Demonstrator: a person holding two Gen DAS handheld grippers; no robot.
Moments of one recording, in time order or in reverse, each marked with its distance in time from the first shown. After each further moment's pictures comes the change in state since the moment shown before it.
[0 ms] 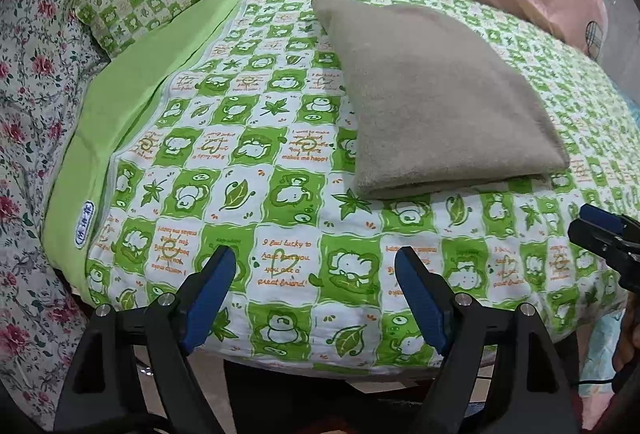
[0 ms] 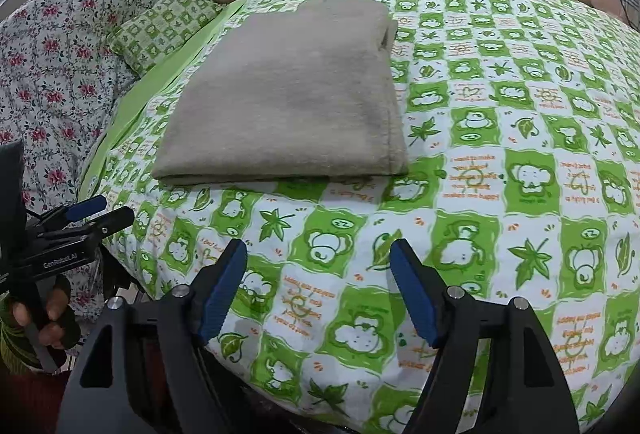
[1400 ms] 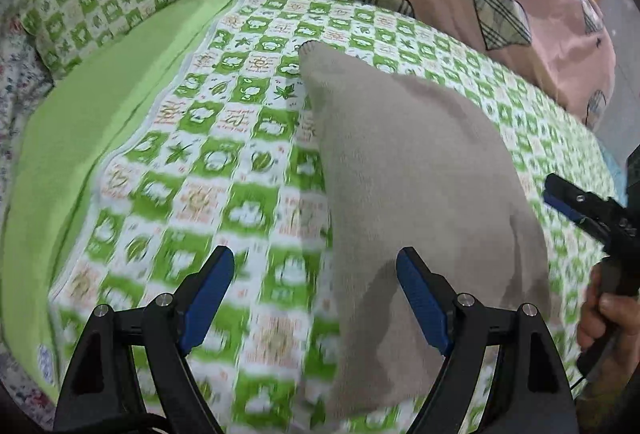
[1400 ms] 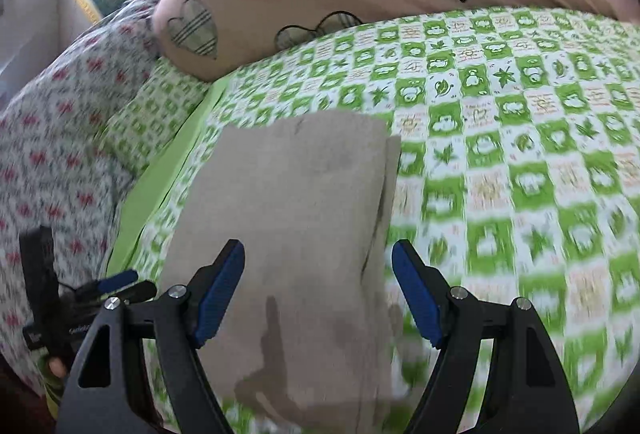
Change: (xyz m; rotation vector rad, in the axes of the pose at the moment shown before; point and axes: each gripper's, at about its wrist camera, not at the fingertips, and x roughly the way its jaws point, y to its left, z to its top) left arm 0.066 0.018 0.143 -0.137 0.014 -0.188; right arm 0.053 -0.060 0.168 0.153 -0.124 0.120
